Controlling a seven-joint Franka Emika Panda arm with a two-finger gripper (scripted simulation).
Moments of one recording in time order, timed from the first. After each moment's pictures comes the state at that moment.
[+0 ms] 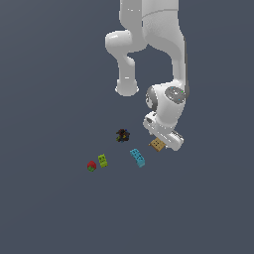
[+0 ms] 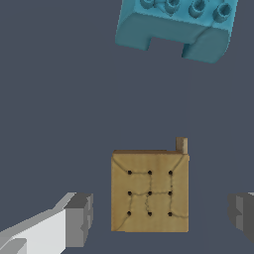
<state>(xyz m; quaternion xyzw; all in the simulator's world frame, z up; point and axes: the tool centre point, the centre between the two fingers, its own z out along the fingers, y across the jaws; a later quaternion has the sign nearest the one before) -0.049 0.161 0.055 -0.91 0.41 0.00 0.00</state>
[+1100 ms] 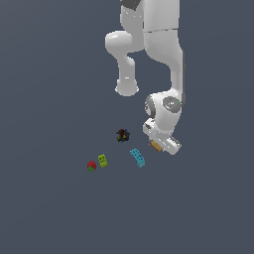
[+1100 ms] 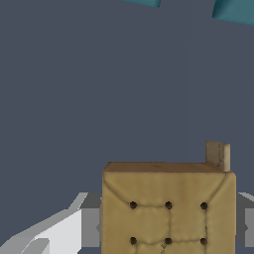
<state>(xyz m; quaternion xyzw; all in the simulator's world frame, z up) -0.049 0.161 0.012 -0.91 0.41 0.00 0.00</state>
